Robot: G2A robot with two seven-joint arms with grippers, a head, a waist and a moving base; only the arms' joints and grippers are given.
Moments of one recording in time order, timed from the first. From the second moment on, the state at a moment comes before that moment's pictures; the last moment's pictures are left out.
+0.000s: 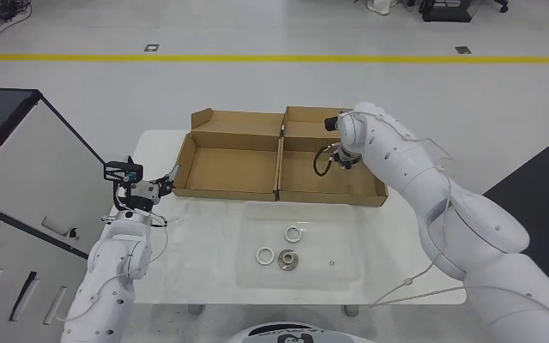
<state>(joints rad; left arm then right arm) 1.73 -1.15 -1.60 -1.80 1.33 0.00 0.00 -0.41 -1.38 0.43 -0.60 -0.60 0.23 1.21</state>
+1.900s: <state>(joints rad) 1.73 -1.15 -1.60 -1.80 1.33 0.00 0.00 -0.55 -1.20 0.79 -1.23 -0.71 0.02 1.52</state>
